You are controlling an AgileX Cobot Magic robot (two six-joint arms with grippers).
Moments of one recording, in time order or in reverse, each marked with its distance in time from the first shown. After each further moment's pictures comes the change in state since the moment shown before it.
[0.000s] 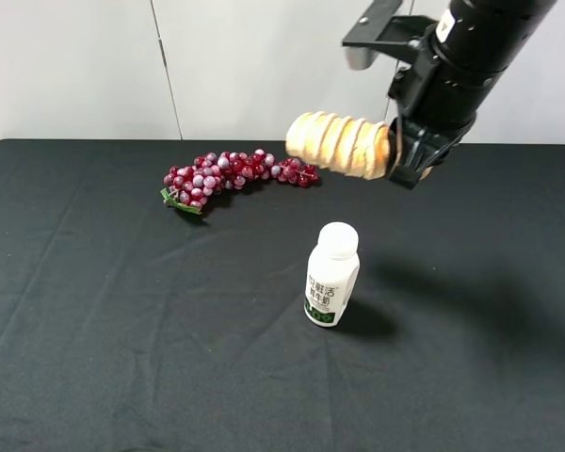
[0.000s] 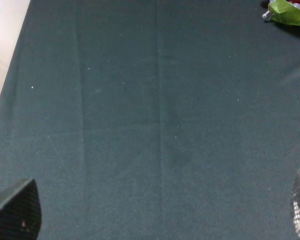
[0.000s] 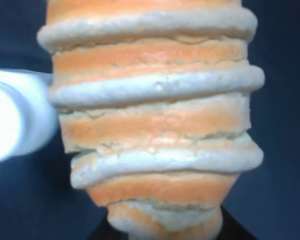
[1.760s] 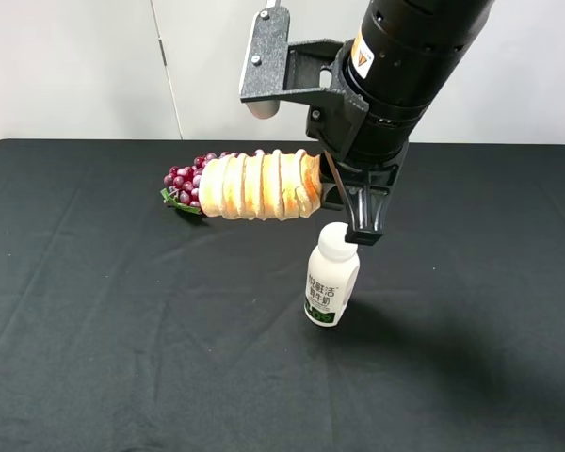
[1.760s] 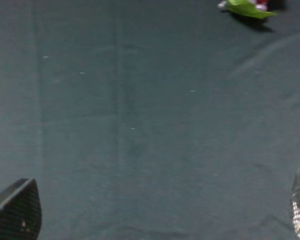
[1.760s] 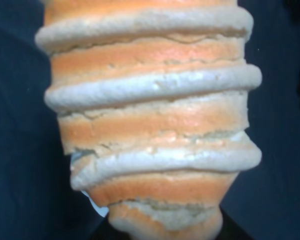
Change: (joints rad) left arm 0.000 0.262 -0.179 -0.125 0.056 0.000; right arm 0.285 0.000 0.000 -0.093 -0.025 -0.083
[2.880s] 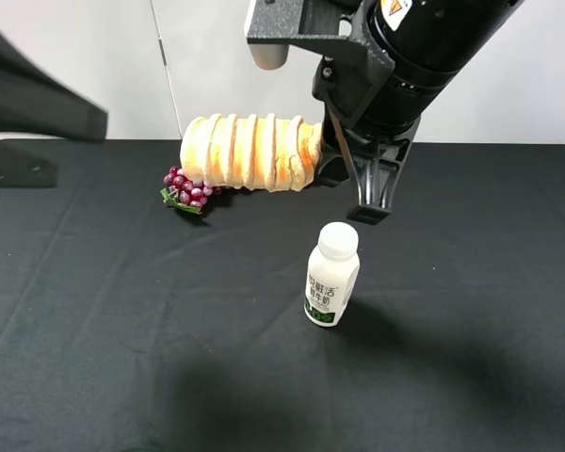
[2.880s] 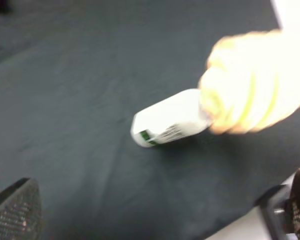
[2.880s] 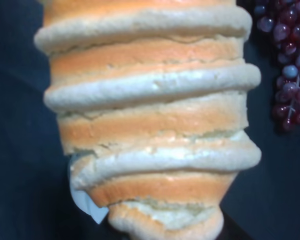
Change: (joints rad) left arm -0.038 0.709 -0.061 -0.878 -0.238 0.467; right arm 0.000 -0.082 0.000 0.050 -0.044 -0.001
